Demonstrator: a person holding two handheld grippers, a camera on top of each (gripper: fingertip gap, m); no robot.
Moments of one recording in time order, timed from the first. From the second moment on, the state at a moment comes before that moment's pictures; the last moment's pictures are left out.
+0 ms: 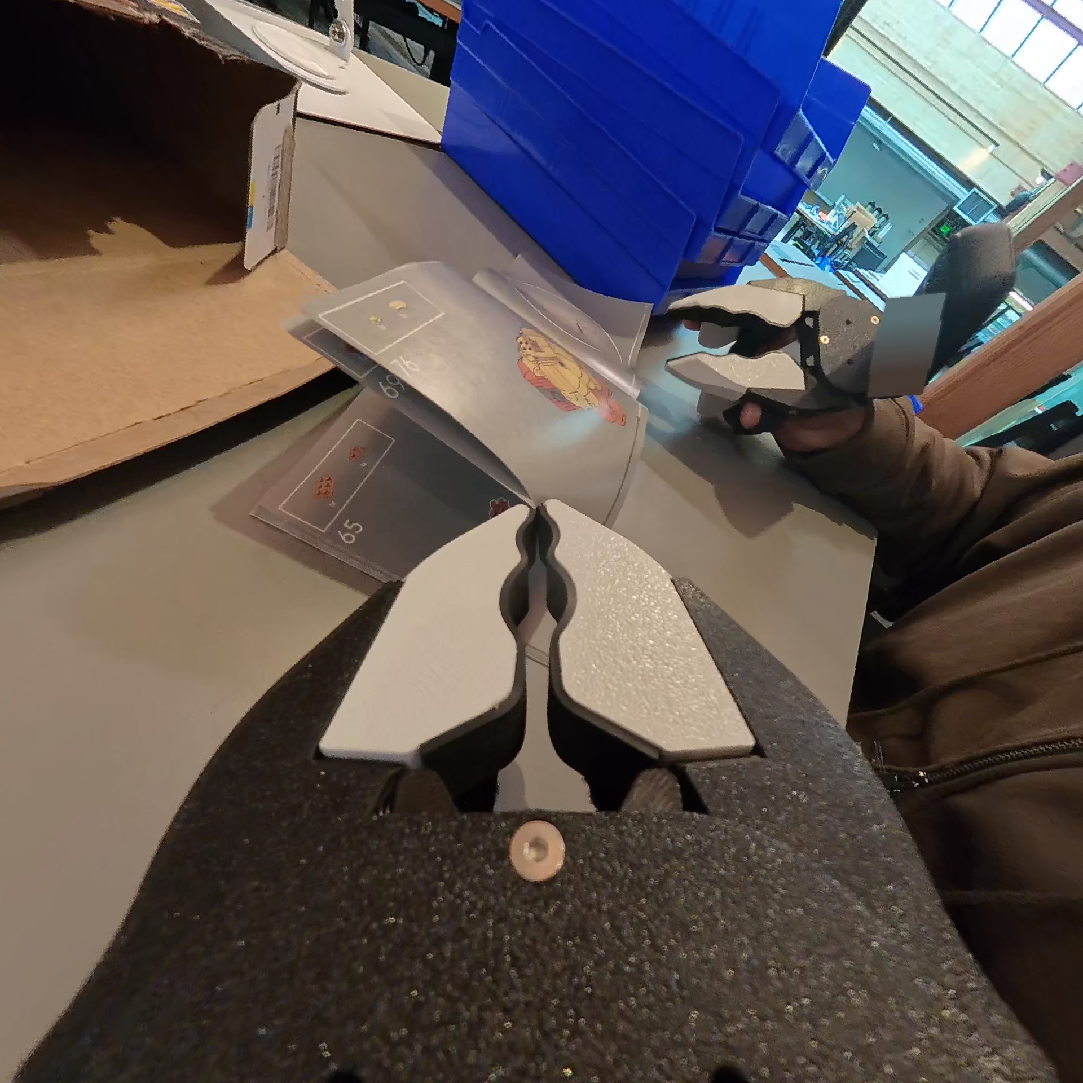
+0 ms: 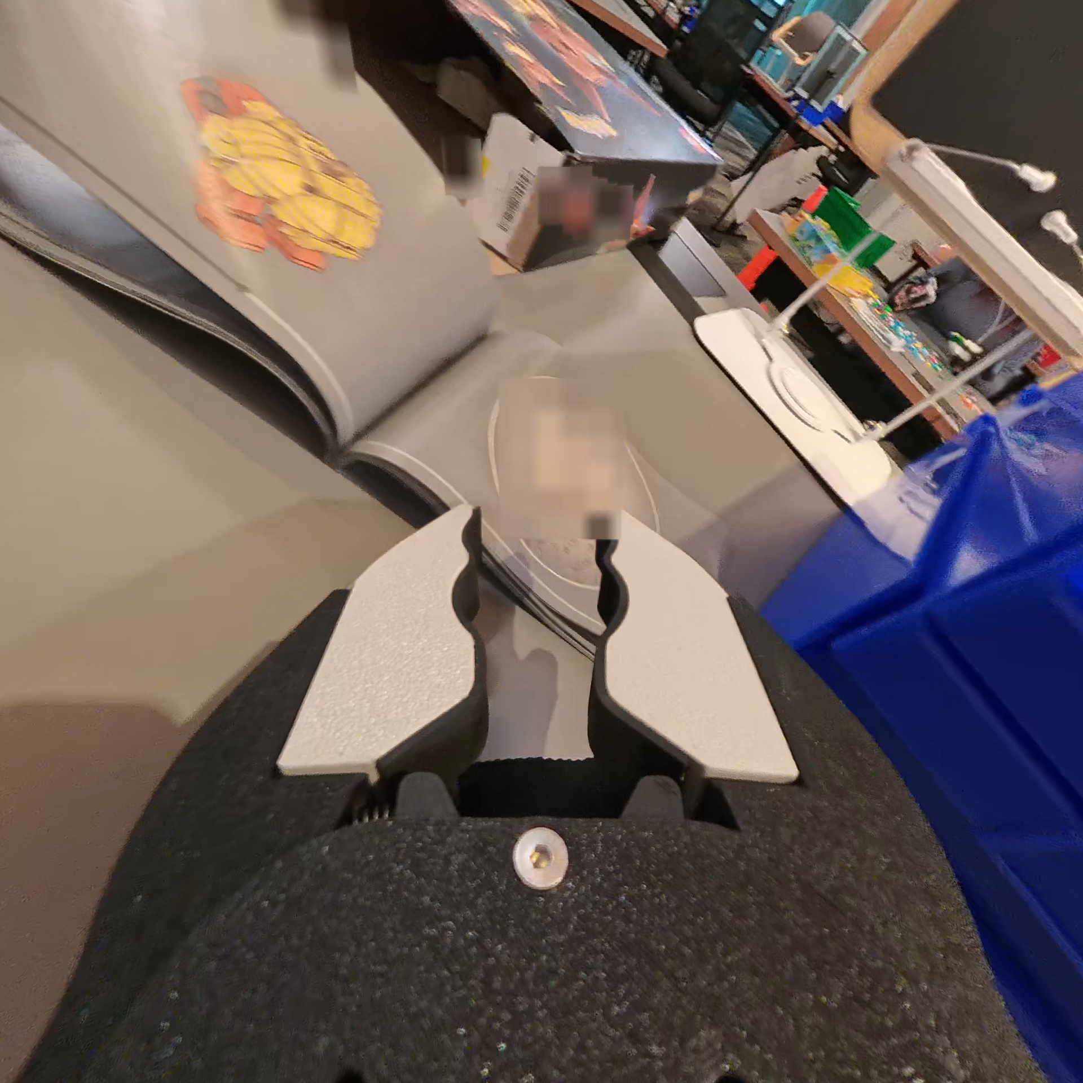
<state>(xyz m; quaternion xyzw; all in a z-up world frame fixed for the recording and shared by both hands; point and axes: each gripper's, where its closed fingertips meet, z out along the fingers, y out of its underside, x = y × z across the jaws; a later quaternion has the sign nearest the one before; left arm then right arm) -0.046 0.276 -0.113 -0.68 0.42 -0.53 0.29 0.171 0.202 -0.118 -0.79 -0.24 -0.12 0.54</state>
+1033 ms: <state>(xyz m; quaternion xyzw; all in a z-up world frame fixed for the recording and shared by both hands) 0.093 0.289 -0.025 -0.60 0.59 -0.40 0.38 0.259 0.172 -0.116 -0.81 -0.15 -0.16 0.55</state>
